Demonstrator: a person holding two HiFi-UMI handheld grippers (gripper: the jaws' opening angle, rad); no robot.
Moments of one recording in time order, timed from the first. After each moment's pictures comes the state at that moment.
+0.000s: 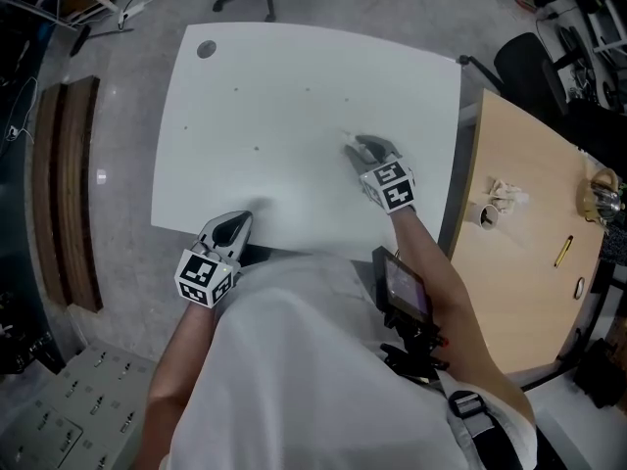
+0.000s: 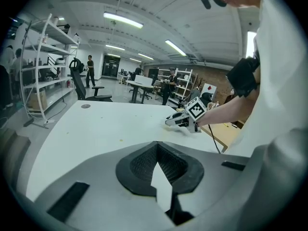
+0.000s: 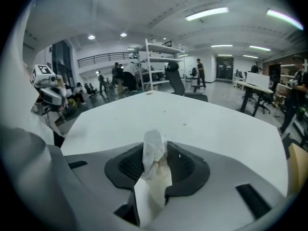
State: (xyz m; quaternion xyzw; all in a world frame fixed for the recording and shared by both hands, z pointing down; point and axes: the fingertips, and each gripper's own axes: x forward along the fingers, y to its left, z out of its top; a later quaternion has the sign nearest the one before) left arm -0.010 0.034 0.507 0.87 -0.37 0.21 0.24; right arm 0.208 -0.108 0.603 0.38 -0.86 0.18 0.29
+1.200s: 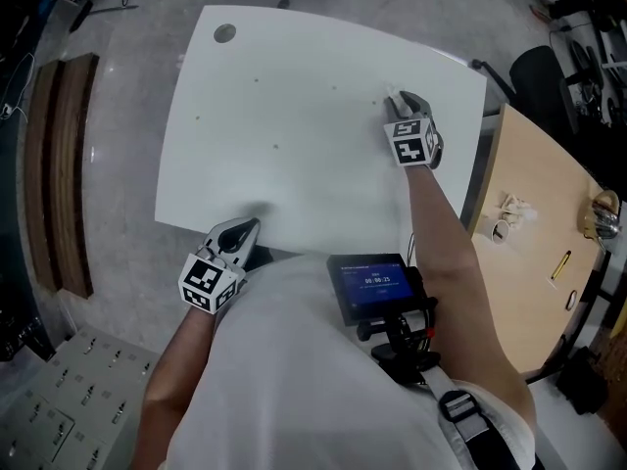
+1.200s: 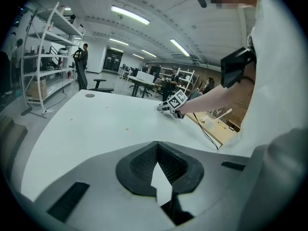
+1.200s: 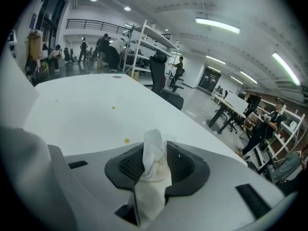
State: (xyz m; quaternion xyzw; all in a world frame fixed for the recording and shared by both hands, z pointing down) left arm -0.039 0.043 0.529 0.87 -0.35 0.21 0.28; right arm 0.255 -0.236 0.616 0.49 -0.77 0.06 0.41
